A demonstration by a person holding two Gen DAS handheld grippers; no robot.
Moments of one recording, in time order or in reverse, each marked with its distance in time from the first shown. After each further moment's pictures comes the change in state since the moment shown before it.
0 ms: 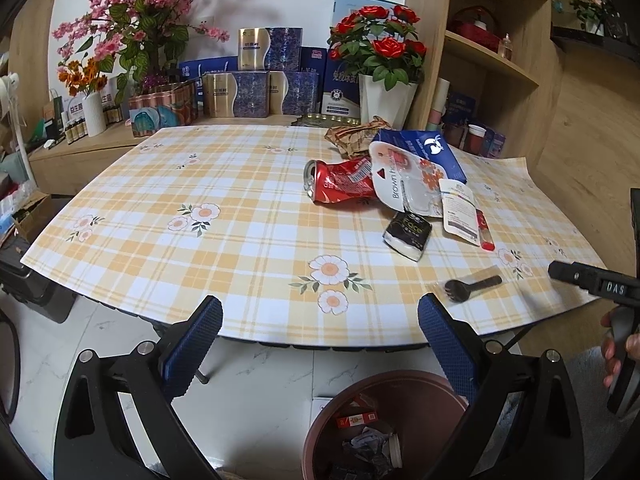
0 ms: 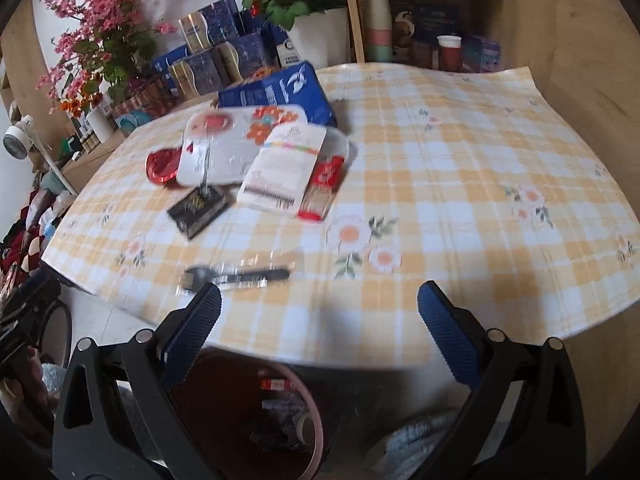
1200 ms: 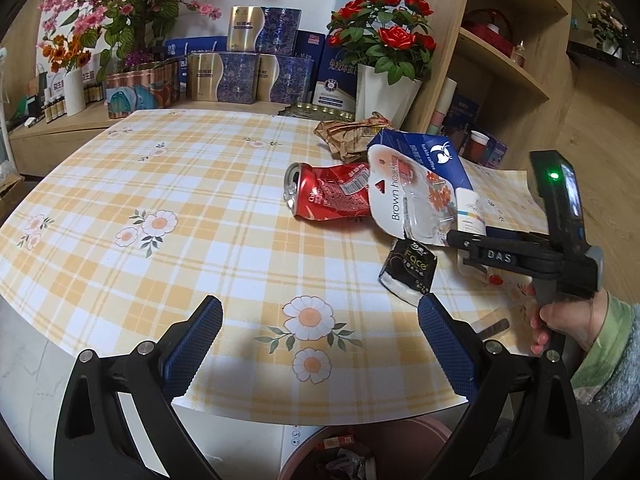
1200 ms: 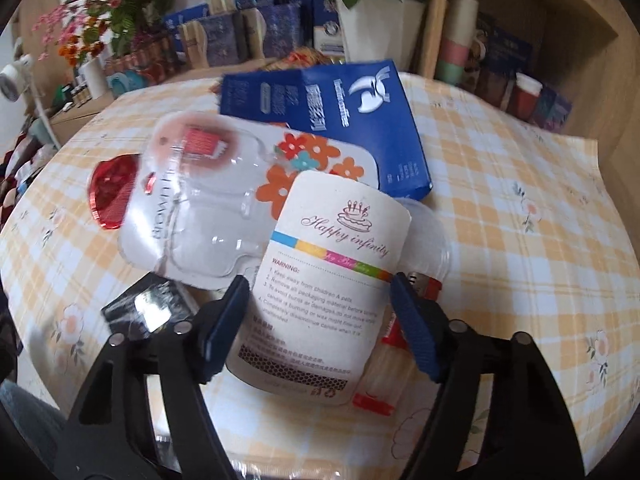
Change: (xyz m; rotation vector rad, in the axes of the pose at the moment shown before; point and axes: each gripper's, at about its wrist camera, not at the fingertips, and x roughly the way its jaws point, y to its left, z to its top) left arm 0.067 -0.001 0.032 -0.057 0.041 -0.084; right arm 0.135 0.063 0.087 -0.213 0.036 -0.054
